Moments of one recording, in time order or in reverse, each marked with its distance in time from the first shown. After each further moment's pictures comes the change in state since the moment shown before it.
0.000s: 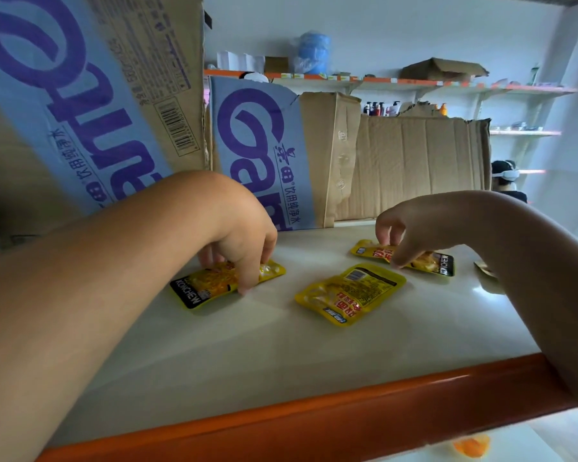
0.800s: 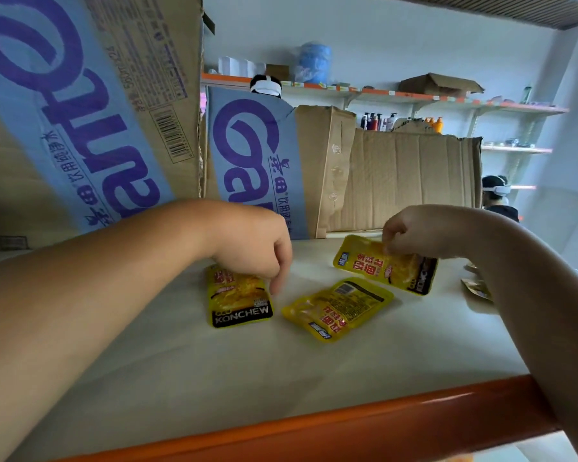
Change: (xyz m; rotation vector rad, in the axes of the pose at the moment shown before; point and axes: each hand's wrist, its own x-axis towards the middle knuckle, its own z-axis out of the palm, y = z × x) left_hand -0.003 0.009 0.005 -0.129 0.163 0.320; right_hand 0.000 0.020 -0.002 0.216 0.099 0.015
